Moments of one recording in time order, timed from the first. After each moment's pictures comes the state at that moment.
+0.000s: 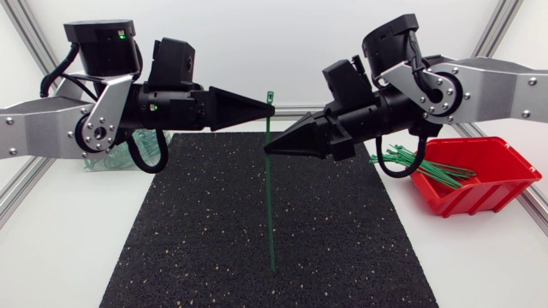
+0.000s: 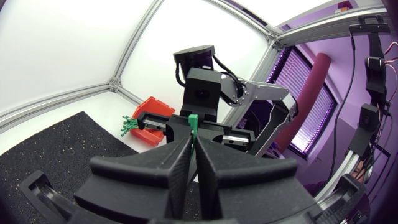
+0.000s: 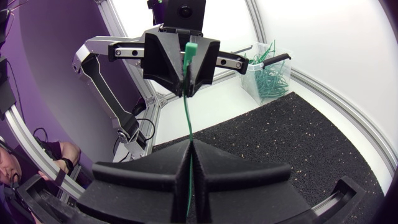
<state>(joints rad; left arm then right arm) -0.37 1.54 1.00 0.37 1.18 -0.37 0.41 1.56 1.14 -0.35 -1.08 -0.30</state>
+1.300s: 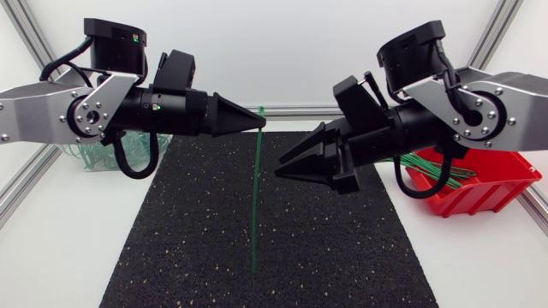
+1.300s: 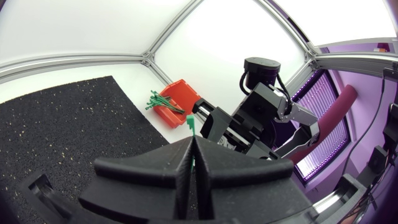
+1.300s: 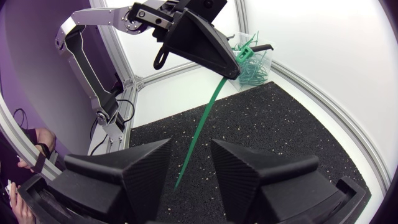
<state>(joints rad) -0.35 1.54 1.06 0.00 1.06 -0.35 0.45 1.40 1.01 -0.38 -0.85 -0.35</state>
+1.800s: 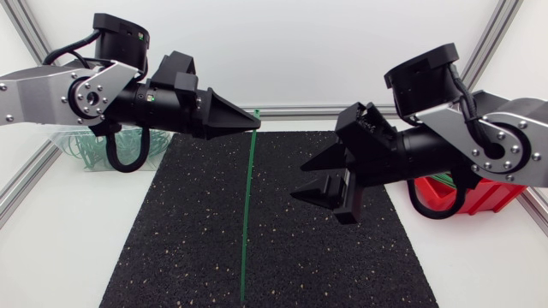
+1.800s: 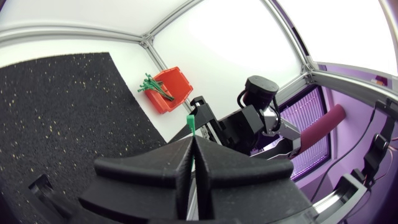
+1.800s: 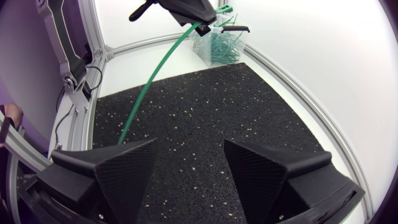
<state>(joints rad) -0.31 1.59 1.15 -0.21 1.17 -0.38 0.49 1.29 0.89 -0.38 -0.54 -0.48</state>
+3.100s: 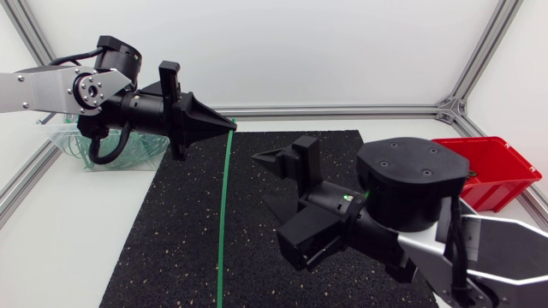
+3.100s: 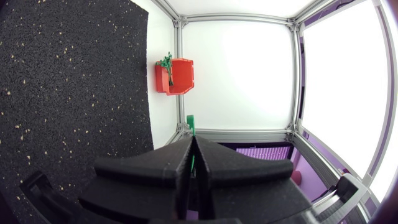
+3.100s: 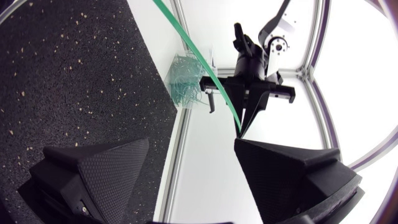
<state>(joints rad) -0.17 1.70 1.22 -0.45 1.32 -0.63 0.92 1.26 0.53 0.47 0.09 -1.51</state>
